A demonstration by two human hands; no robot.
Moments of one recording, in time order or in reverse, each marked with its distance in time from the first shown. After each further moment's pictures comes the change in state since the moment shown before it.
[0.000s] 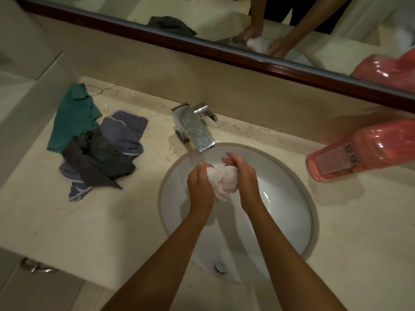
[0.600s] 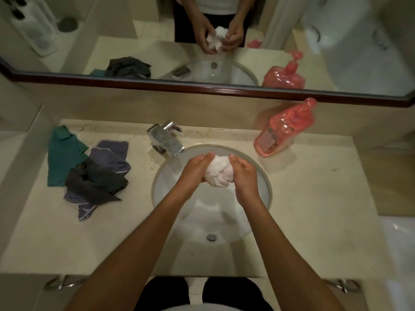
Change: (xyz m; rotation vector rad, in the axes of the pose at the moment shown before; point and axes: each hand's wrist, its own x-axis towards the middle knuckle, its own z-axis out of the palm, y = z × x) left_hand -0.058 0.125 -0.014 0.302 -0.779 -0.094; right_hand -0.121 -0.070 -0.054 0.141 0.316 -0.114
